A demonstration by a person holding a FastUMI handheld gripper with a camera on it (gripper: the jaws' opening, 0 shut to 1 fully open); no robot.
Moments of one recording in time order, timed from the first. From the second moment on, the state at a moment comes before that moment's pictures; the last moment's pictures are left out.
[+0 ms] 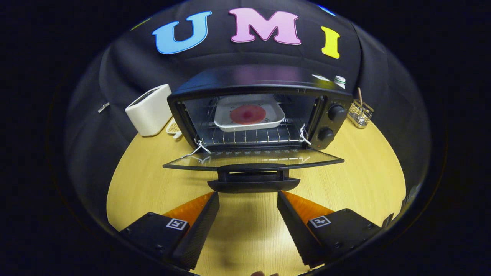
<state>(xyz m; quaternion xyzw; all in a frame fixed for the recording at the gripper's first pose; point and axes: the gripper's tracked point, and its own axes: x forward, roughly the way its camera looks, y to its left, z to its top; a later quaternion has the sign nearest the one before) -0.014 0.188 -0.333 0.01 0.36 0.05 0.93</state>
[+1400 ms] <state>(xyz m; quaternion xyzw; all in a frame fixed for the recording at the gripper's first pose) -0.024 0.178 -0.093 -0.04 0.09 0.12 0.99</state>
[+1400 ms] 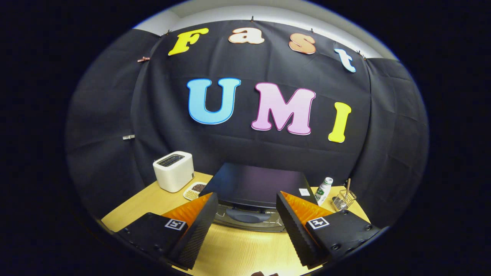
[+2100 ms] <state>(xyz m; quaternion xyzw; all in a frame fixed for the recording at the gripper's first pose) -0.075 0.091 0.017 -0.01 -0.03 0.07 1.00</state>
